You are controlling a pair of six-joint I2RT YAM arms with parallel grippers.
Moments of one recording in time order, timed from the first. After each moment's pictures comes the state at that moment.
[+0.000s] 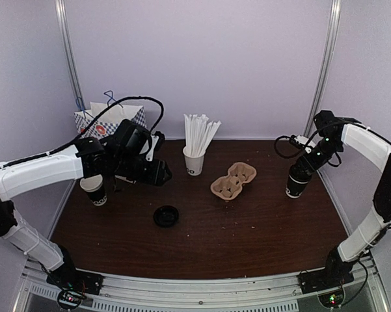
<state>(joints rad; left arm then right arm) -0.86 1.43 1.21 -0.54 -0.10 -0.44 0.05 1.54 1.36 -1.01 -0.16 -0.49</state>
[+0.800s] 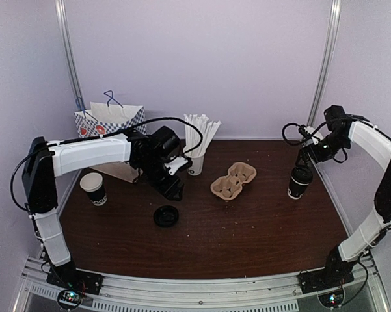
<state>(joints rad) -0.80 1.85 1.55 -0.89 0.11 -0.04 -0.06 1.55 1.39 -0.96 -0.25 -0.39</state>
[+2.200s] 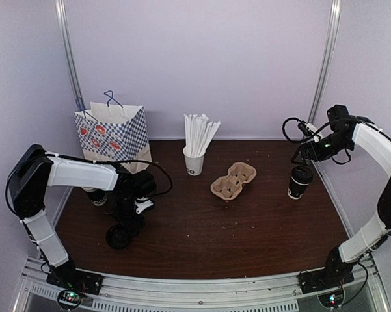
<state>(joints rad) -0.76 1.76 1.06 -0.91 -0.12 -0.03 -0.06 1.48 1.36 -0.94 -0.45 -0.34</state>
